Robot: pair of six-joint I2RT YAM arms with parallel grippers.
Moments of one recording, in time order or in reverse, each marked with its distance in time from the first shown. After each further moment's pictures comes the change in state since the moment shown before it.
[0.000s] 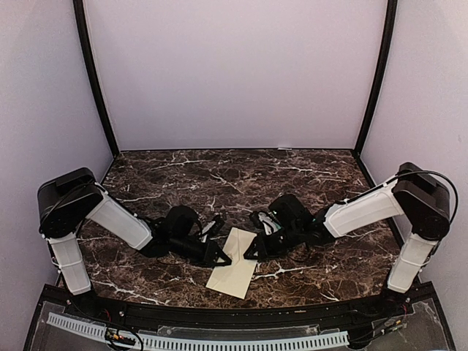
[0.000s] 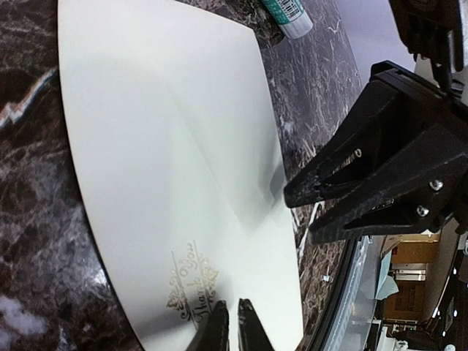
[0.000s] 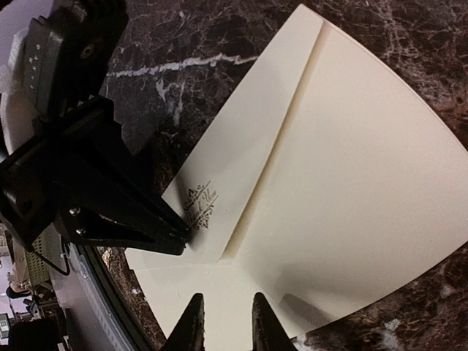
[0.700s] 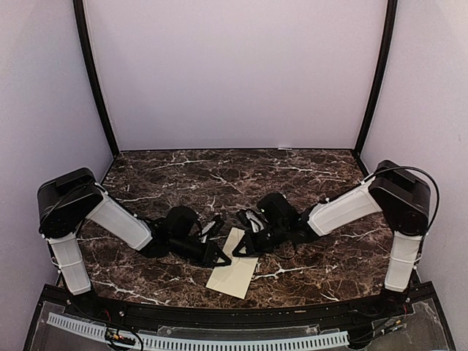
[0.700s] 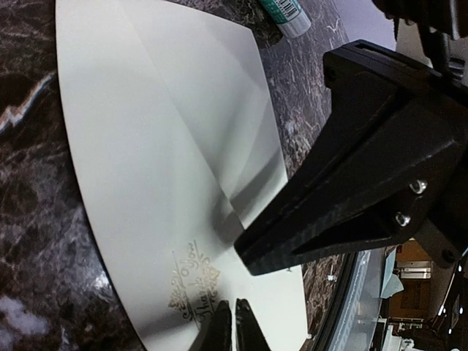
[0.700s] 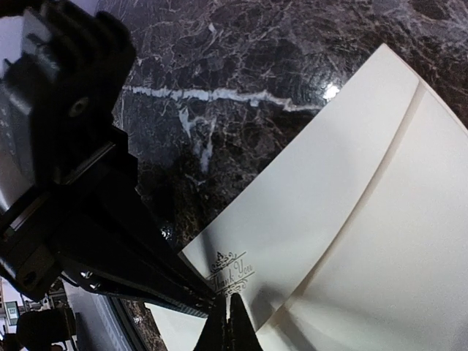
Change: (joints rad) left arm 0.000 0.000 -0.006 0.002 -0.013 0.021; right arm 0.006 0.138 0.113 0.093 -0.063 0.011
